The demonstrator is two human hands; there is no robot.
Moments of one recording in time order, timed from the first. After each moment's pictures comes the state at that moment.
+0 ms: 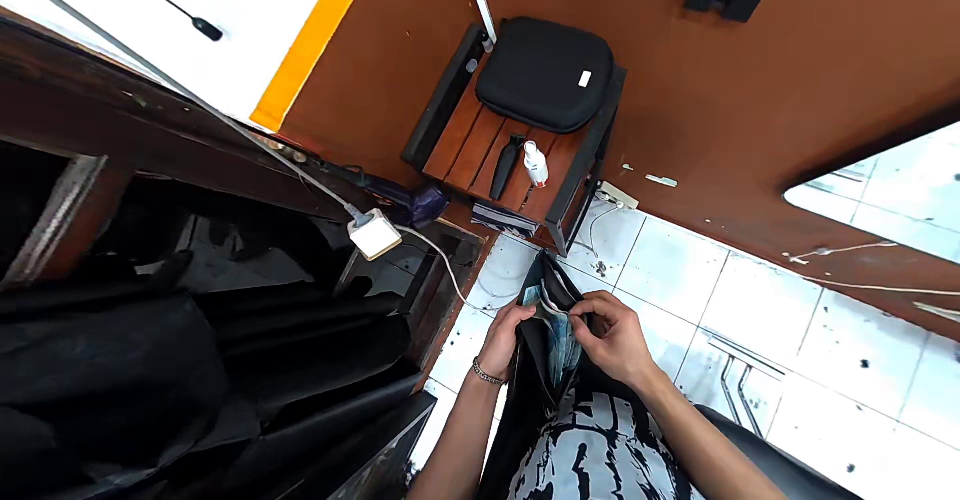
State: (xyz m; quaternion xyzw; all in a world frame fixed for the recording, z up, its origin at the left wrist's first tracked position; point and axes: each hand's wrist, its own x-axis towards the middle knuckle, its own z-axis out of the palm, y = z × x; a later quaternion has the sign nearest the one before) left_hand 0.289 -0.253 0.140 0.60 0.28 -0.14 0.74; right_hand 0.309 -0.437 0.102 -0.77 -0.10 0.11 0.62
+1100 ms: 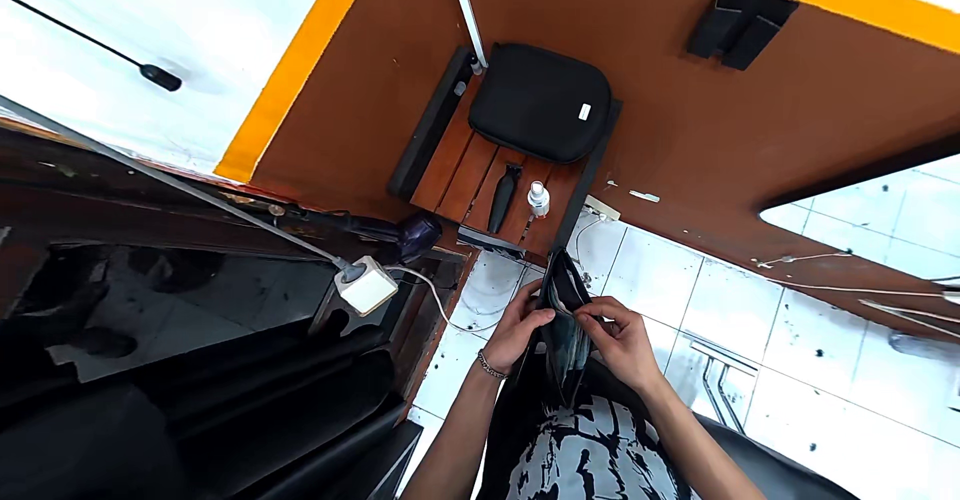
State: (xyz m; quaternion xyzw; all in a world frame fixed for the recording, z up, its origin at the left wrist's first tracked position) left_hand 0.371 -0.208 0.112 0.59 0.14 -0.26 0.75; right_hand 0.360 -0.406 0.106 -0.75 0.00 0.12 0.65
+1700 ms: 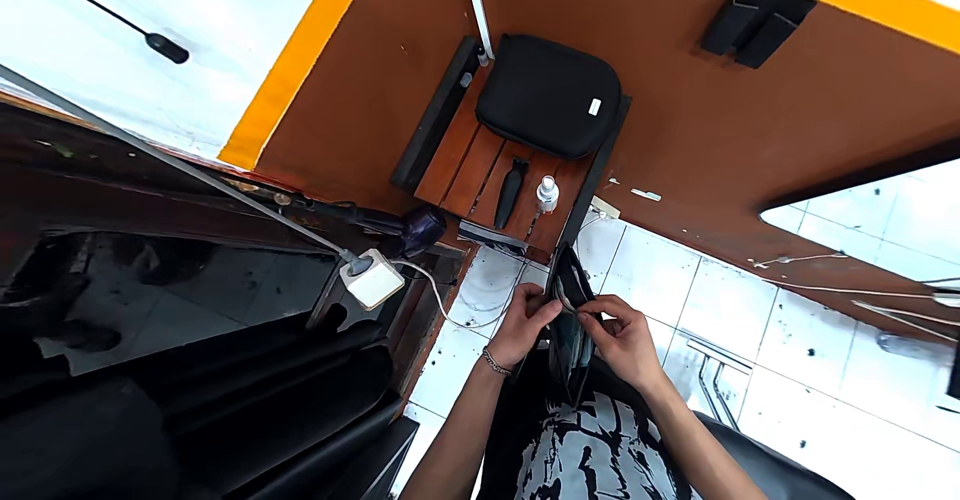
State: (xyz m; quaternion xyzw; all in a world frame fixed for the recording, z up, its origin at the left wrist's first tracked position) left_hand 0.367 -0.201 0.110 0.62 0.16 -0.24 0.73; right_hand 0.358 -0.394 0.105 -0.78 -0.01 0.11 0.62
